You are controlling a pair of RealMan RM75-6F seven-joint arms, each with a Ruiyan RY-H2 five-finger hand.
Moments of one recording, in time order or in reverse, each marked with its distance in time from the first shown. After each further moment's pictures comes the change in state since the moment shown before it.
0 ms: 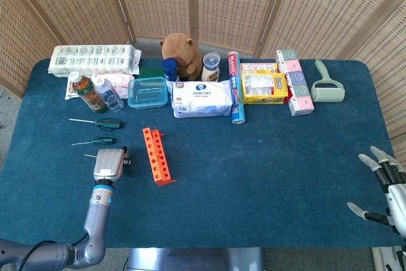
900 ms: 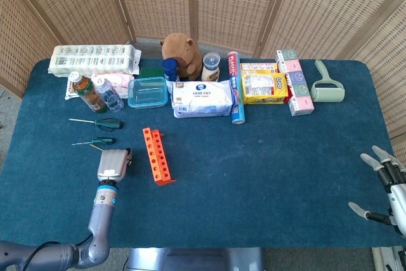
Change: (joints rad) left arm 0.018 -0.030 -0.038 0.004 0.004 -0.019 0.059; right arm -0.001 0.007 0.000 0.006 -0.002 0.007 0.028
